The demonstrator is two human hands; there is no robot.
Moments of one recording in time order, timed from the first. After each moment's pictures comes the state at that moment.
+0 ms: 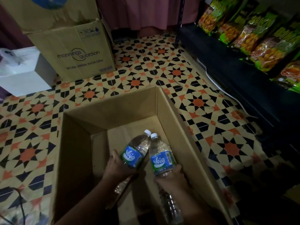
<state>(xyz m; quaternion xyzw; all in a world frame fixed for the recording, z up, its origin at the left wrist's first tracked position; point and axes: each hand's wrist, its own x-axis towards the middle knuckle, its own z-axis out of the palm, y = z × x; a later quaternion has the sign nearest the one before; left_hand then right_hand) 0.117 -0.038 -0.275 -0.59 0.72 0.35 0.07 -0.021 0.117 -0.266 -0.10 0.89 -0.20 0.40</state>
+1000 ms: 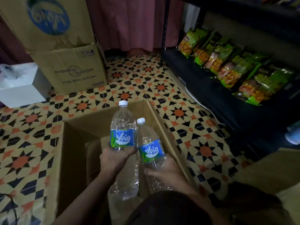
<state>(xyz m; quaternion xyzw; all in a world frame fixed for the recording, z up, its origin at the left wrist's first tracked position) 0.089 0.021 -0.143 -0.59 0.62 0.47 -0.20 -0.041 0.158 -0.160 -0.19 0.82 -0.34 0.42</state>
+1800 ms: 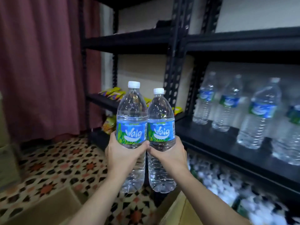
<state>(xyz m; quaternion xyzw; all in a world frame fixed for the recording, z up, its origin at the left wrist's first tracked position) -0.077 0.204 0.179 -0.21 0.71 0.52 -0.43 -0.135 0.344 0.187 -0.14 0.80 -0.57 -0.08</state>
